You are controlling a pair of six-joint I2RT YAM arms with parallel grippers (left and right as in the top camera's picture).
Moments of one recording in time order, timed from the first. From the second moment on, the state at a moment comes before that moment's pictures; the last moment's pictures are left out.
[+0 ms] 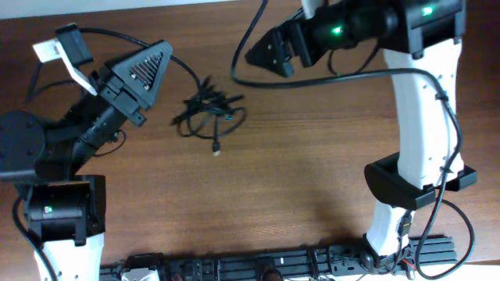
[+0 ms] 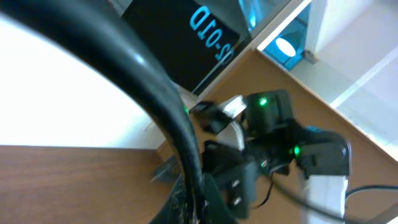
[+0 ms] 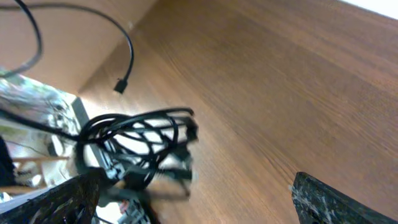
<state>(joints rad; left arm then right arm) -0.01 0.99 1.20 0.03 0.80 -0.92 0.32 2.01 2.76 -1.69 -0.69 -0.13</state>
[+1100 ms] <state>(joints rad) -0.01 1.27 1.63 -0.40 0.74 -0.58 0.50 2.01 2.38 -1.55 -0.59 -0.51</state>
